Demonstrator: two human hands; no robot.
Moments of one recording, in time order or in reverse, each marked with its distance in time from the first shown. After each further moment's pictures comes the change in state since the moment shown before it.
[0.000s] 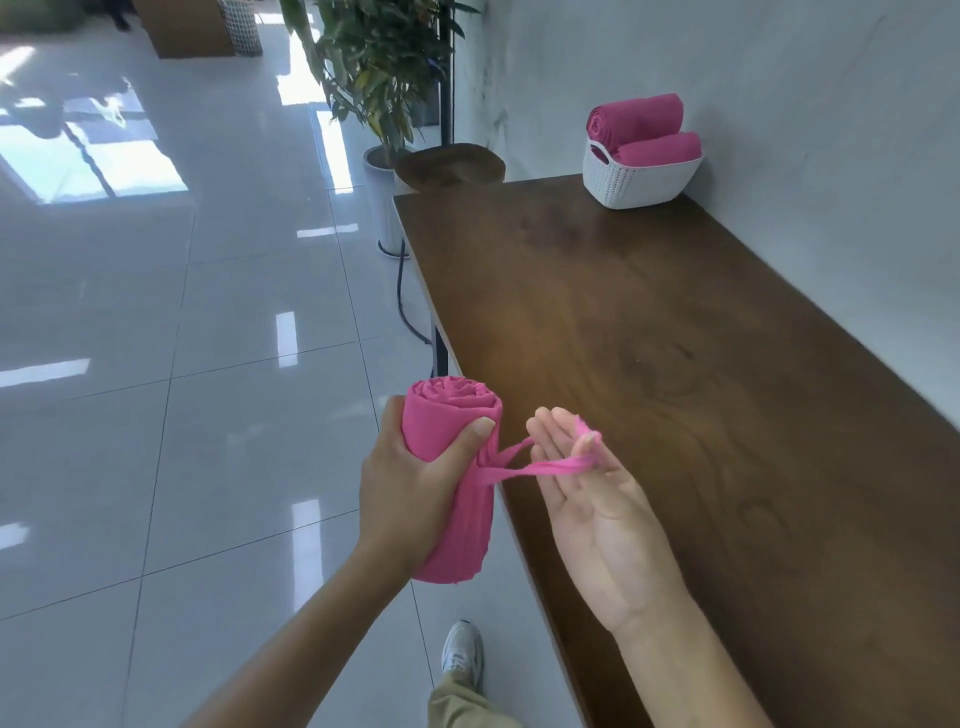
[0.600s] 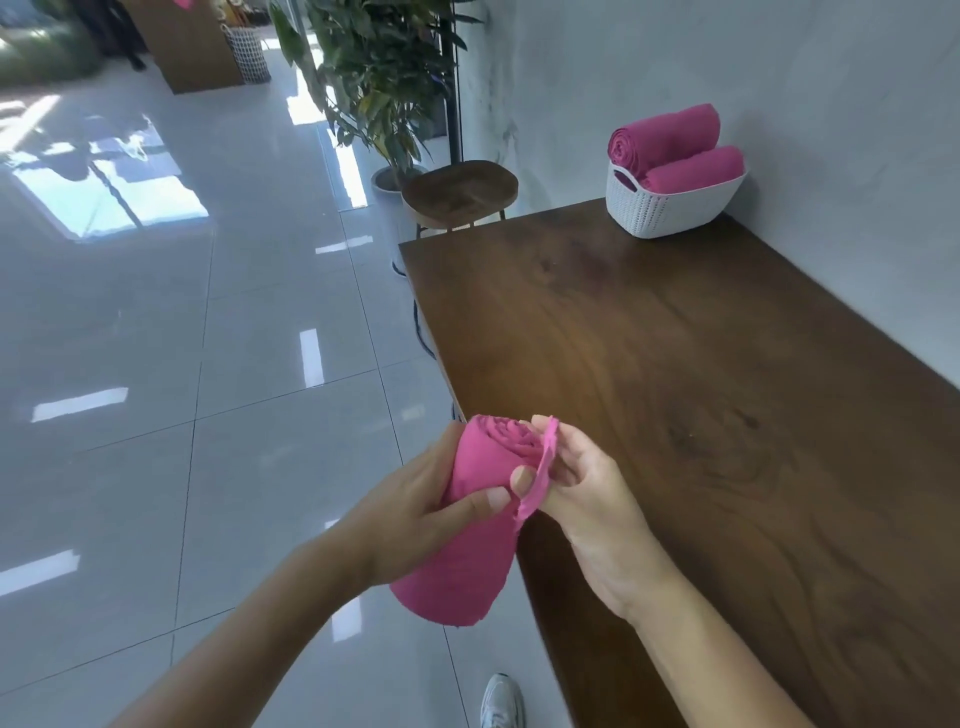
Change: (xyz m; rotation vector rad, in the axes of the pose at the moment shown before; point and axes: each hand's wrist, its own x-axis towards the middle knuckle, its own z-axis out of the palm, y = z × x) left_hand 0.137 0.029 -0.023 0.439 -0.744 0.153; right_hand 0.137 -0.018 0.027 -0.643 -0.167 -0.031
